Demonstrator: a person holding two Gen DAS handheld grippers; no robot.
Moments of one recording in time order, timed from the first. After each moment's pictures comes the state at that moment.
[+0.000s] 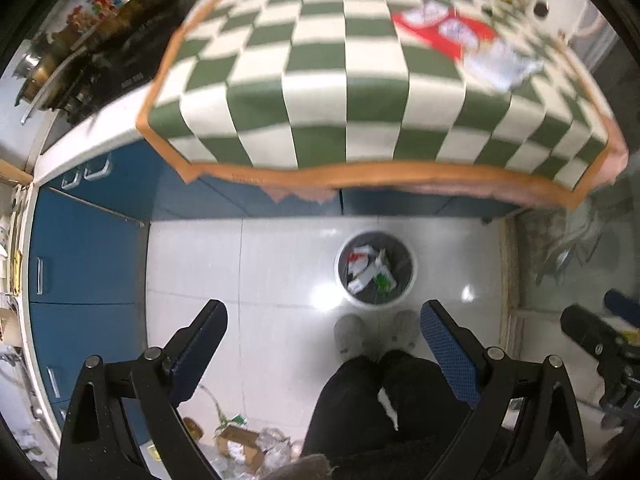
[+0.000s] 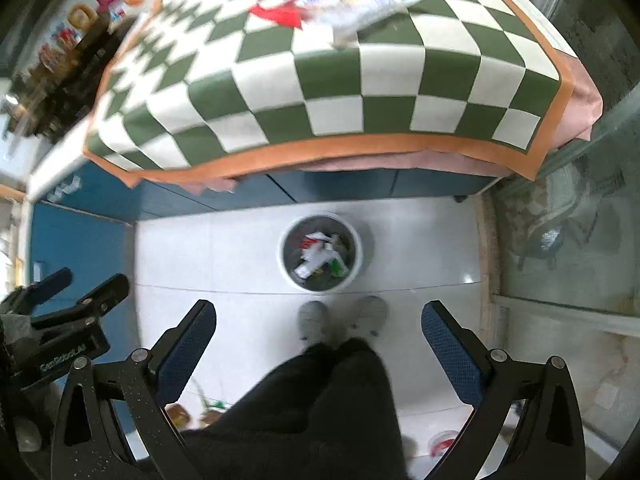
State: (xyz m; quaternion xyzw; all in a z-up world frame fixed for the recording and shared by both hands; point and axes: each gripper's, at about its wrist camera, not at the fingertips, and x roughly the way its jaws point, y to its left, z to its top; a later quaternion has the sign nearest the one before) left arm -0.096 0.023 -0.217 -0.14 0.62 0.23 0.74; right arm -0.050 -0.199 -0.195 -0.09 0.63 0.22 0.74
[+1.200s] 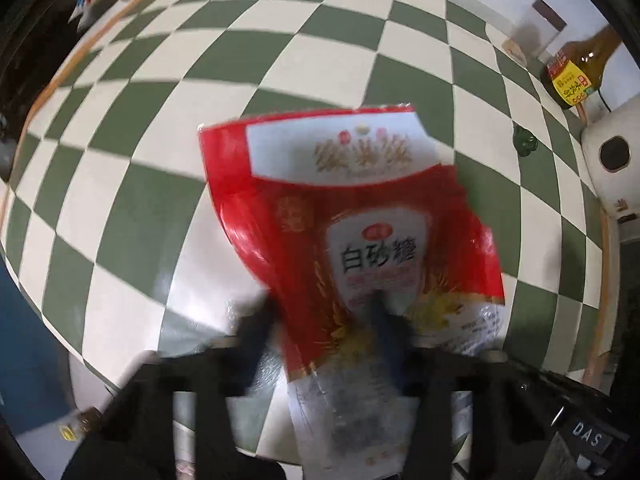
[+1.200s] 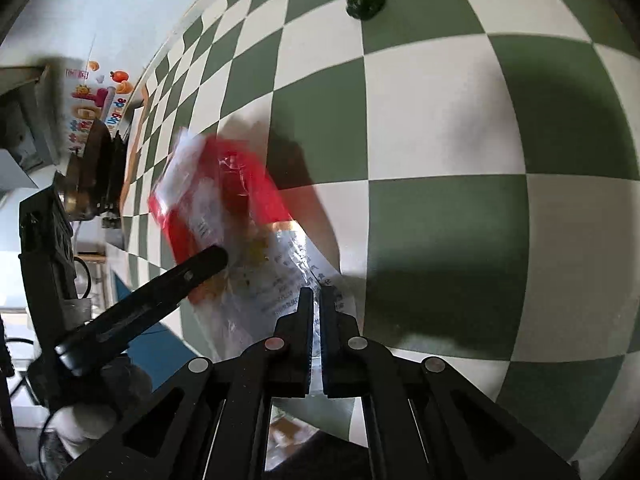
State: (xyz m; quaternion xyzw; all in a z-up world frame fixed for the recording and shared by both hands) left arm 0.270 0.052 -0.286 -0.26 0.59 0.26 0.72; right arm 0.363 -0.132 -0.303 0.02 0.71 0.36 0.61
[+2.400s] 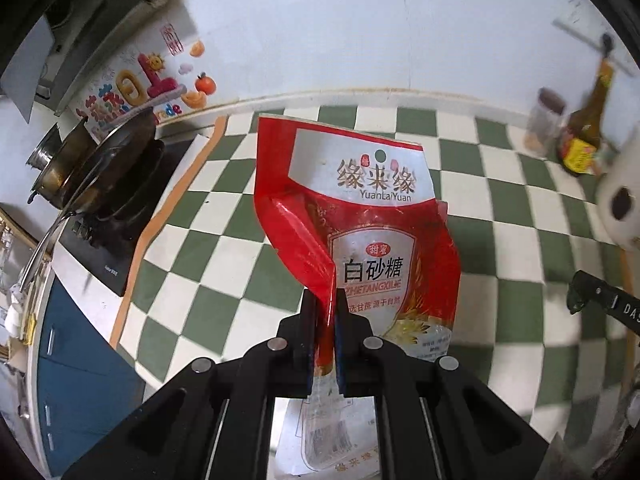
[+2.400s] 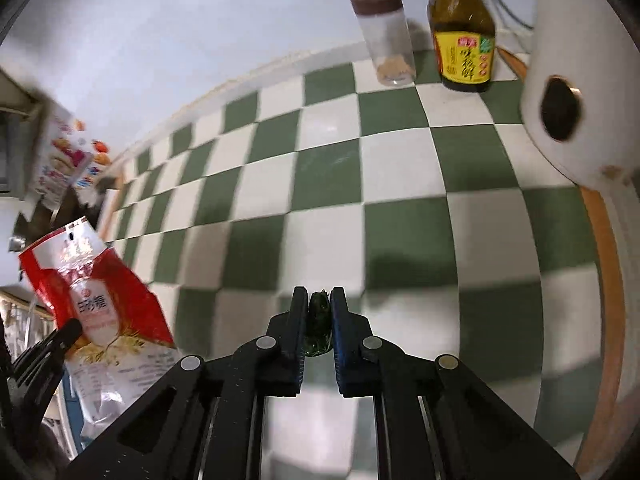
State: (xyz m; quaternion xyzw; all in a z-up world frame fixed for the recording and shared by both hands) left arm 0.220 0.098 -0.152 -0.10 0.50 0.35 0.79; right arm 0.386 -0.094 -0.190 -0.01 0.55 0.30 0.78
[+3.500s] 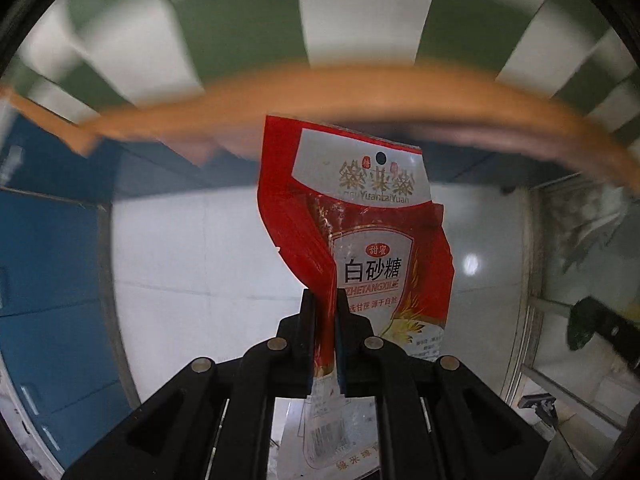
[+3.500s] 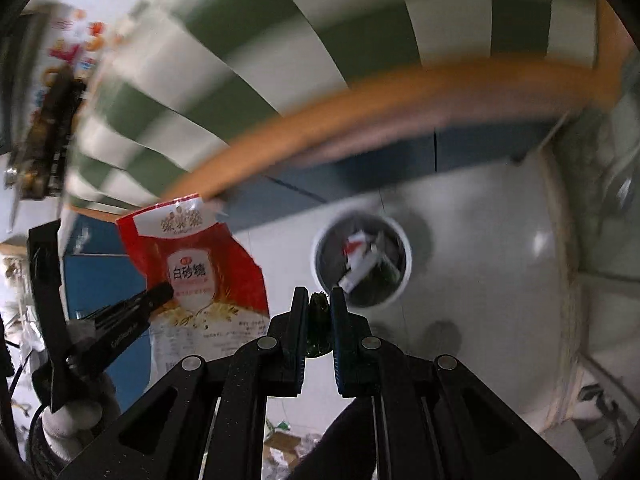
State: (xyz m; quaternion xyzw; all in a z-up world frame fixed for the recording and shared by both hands) left arm -0.037 0.024 -0.455 -0.16 0.70 0.21 0.66; right arm 0.018 -0.218 -0.457 0.04 0.70 0.24 0.67
